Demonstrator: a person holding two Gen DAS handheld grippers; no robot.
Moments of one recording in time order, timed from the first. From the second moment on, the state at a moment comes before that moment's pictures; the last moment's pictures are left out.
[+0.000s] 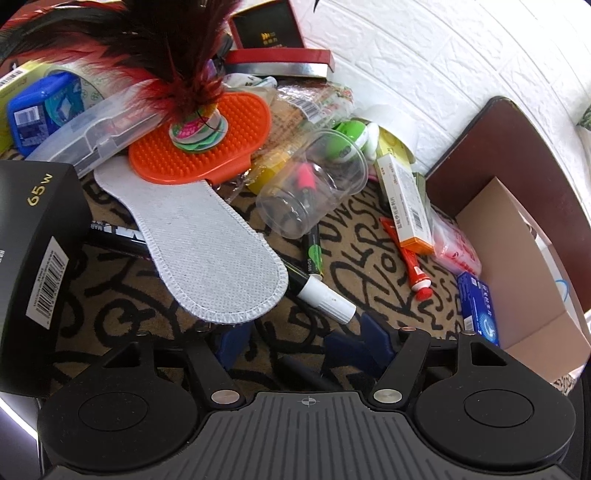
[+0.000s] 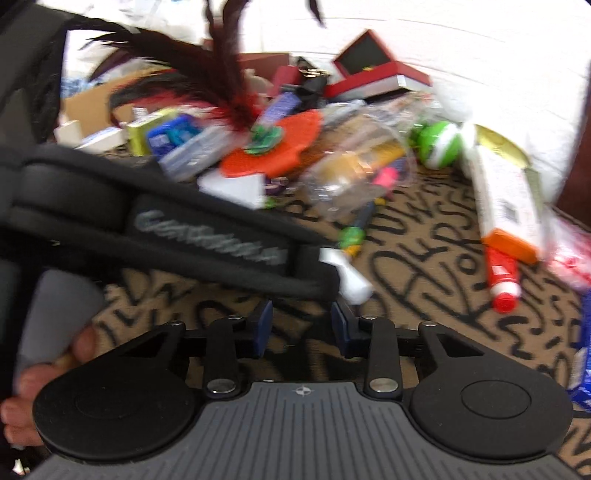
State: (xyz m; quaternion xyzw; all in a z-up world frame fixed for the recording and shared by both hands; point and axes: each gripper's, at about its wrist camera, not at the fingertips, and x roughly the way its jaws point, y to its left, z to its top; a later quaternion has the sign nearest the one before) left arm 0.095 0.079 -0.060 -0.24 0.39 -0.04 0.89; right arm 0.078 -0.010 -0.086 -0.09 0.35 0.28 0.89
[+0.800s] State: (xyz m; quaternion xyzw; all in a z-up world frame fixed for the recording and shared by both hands) left arm 0.093 0.085 -0.060 -0.24 0.39 -0.01 0.89; right arm 0.083 -0.008 -0.088 -0.11 0.34 0.26 0.90
